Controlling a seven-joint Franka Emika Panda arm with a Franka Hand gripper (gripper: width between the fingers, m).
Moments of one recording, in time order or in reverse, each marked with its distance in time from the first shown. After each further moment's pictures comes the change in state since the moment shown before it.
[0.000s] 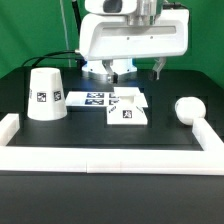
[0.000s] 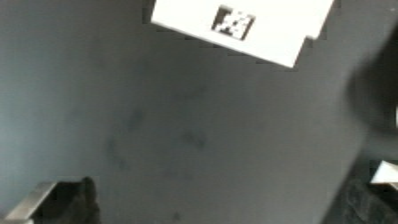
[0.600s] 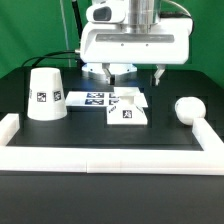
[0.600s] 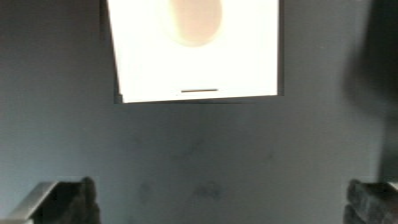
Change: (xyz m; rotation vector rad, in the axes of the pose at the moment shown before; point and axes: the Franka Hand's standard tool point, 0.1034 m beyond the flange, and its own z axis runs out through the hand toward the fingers) arm -0.012 -0.005 0.008 0.016 -0.023 0.227
